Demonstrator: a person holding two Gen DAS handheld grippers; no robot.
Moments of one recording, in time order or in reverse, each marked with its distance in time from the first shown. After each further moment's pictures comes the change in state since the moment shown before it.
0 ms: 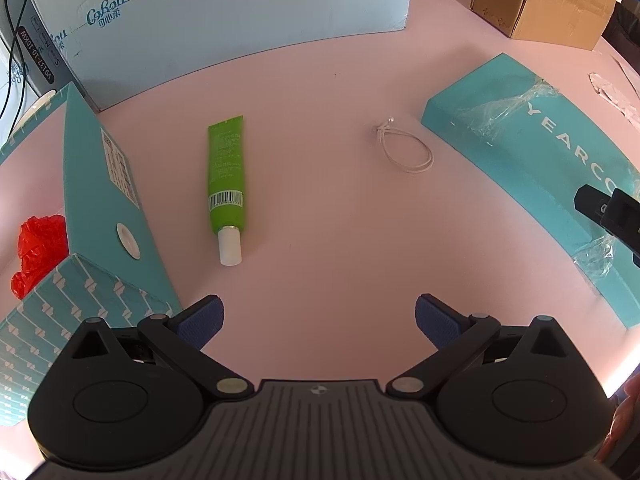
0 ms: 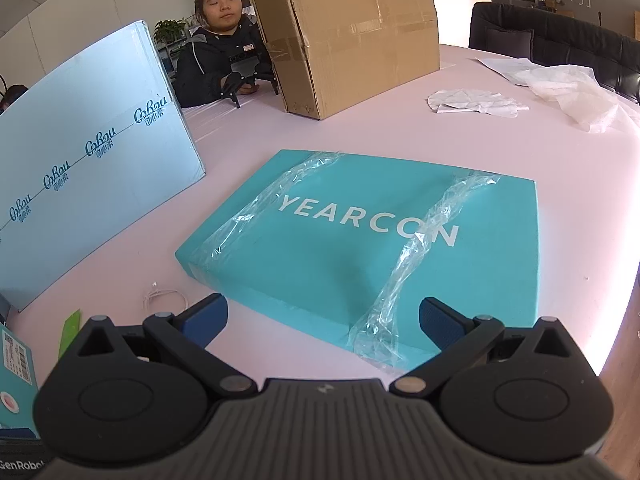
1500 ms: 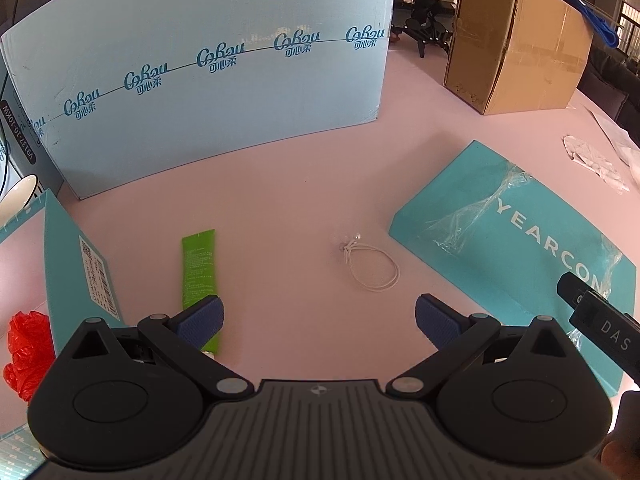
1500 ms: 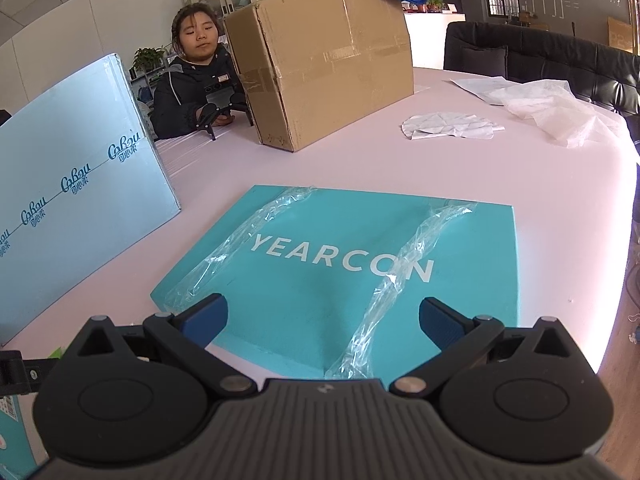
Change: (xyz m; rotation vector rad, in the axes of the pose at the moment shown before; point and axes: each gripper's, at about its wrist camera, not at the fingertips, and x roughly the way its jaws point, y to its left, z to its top) left arm -0.016 -0.015 0.052 0.018 -0.219 -0.057; right arm 0.005 -0.008 0.008 0.038 -0.094 -0.066
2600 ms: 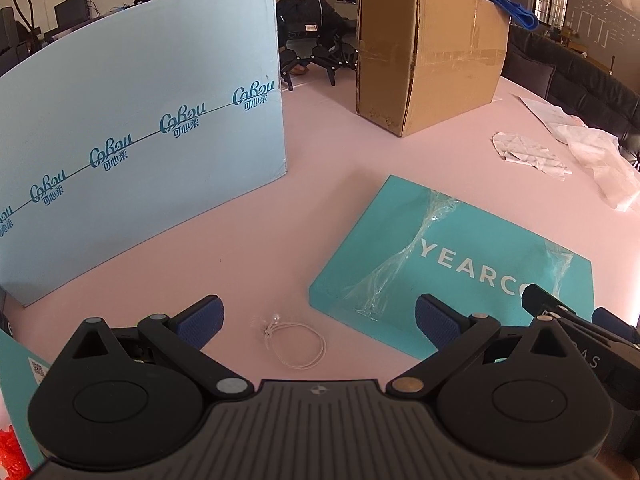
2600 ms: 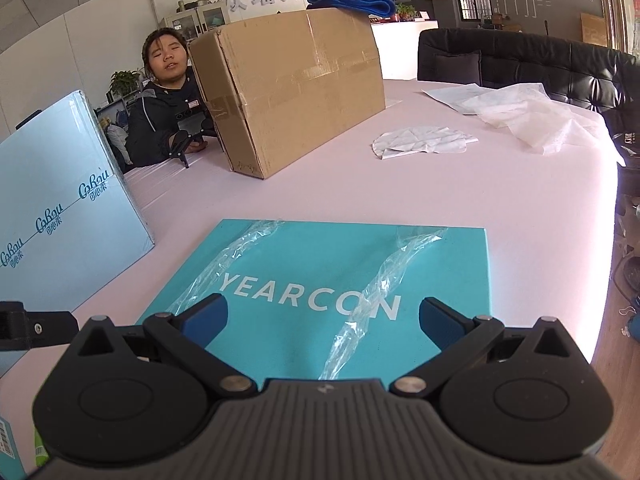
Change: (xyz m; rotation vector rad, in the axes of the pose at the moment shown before) left arm 0.004 -0.051 0.043 0.210 -0.082 -0.152; right arm 0.004 -0.018 0.018 0.063 -0.049 -0.051
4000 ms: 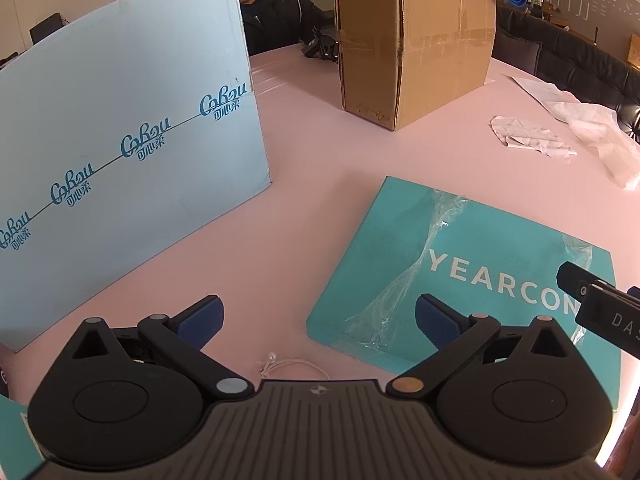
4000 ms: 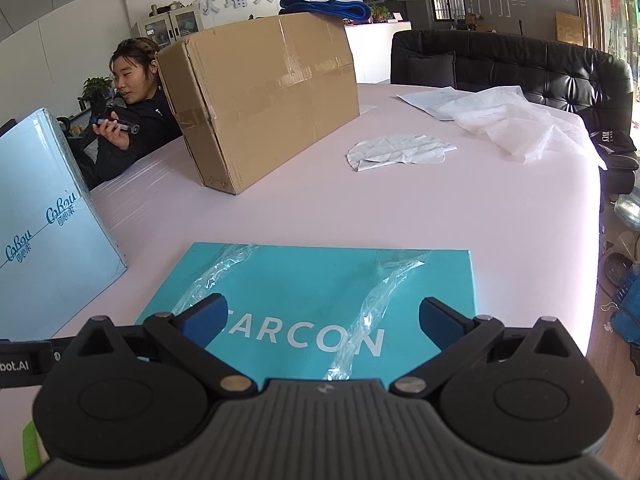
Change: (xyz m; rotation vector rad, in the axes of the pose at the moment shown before) left arm 0.039 -0.006 0.022 0.094 0.010 -0.004; right arm 0.019 -0.001 0.020 0.032 0.000 -0.094
